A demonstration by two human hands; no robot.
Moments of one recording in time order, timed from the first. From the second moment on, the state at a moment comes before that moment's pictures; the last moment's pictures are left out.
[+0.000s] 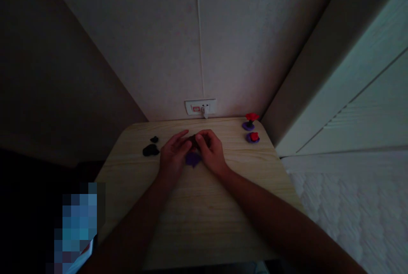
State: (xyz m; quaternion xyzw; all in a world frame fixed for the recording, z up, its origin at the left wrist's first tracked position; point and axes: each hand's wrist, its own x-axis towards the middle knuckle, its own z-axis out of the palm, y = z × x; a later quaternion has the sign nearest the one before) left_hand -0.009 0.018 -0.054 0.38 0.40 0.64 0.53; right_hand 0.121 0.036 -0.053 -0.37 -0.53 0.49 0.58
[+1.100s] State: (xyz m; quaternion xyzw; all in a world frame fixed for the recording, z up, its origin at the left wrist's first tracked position) left_hand -0.005 0.018 -0.046 0.32 0.36 0.66 0.58; right_hand 0.124 0.033 -0.054 -0.38 -0.60 0.42 0.57
